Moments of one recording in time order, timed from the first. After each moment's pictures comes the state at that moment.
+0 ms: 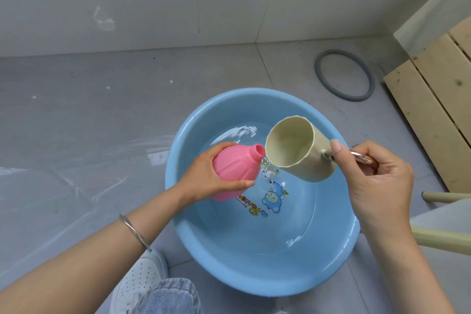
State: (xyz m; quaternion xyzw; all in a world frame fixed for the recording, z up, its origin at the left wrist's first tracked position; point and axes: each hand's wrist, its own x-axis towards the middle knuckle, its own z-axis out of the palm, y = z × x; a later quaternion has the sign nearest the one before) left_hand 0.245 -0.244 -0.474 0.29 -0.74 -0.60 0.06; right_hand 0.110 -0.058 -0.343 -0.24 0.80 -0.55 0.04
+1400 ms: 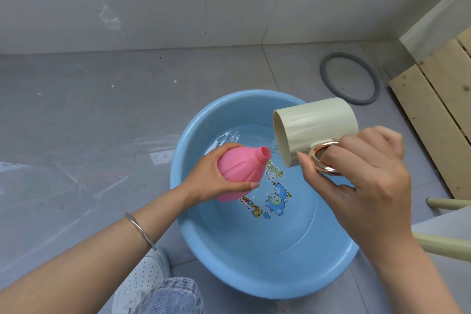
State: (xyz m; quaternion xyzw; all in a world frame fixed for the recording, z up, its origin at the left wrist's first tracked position) left_hand 0.245 -0.244 -0.477 0.28 -0.74 -0.60 0.07; right_hand 0.125 -0.081 -0.322 -0.57 0.74 -0.24 -0.26
